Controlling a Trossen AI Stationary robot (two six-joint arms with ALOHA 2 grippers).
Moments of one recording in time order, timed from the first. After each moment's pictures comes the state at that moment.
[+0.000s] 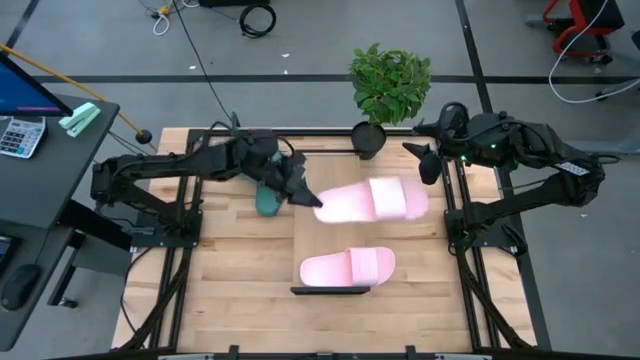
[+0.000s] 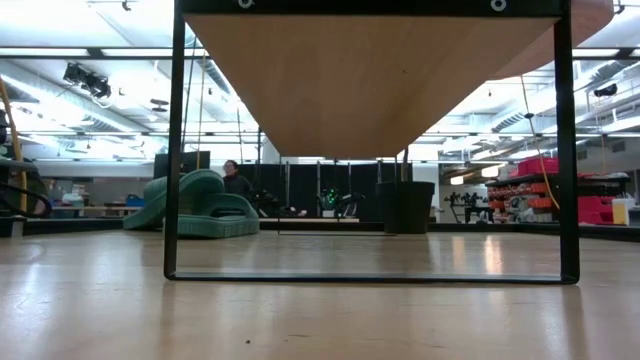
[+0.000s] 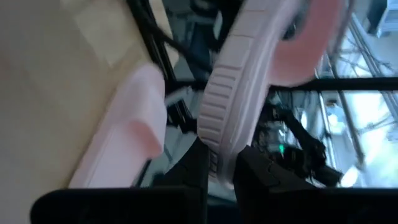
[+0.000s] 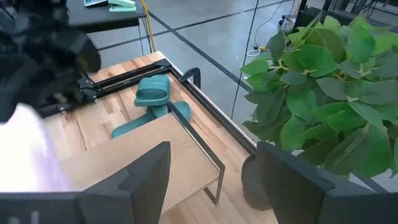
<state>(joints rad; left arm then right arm) 0.15 1.39 1.23 -0.11 0.59 -1.32 -0.04 1.04 1.54 -1.00 0.47 0.29</state>
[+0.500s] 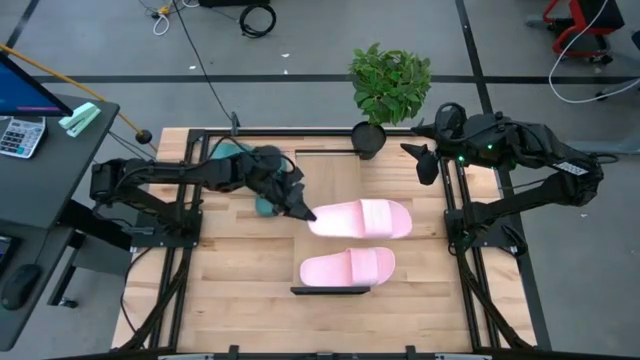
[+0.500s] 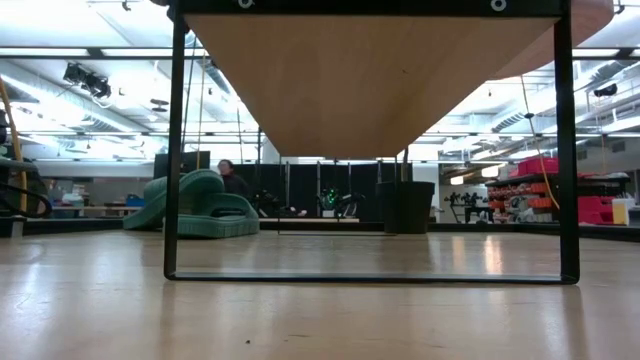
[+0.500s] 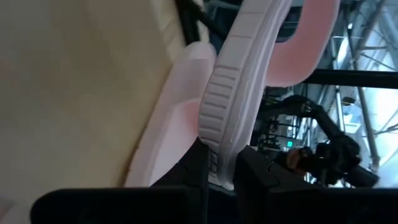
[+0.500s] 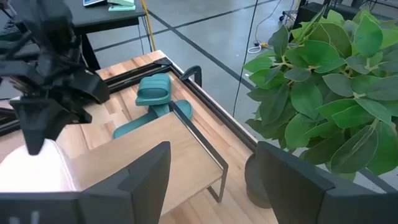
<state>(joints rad) 0.16 1.39 1.01 0.00 0.60 -1.31 -0.04 1.05 1.54 -1.00 0.47 0.31</state>
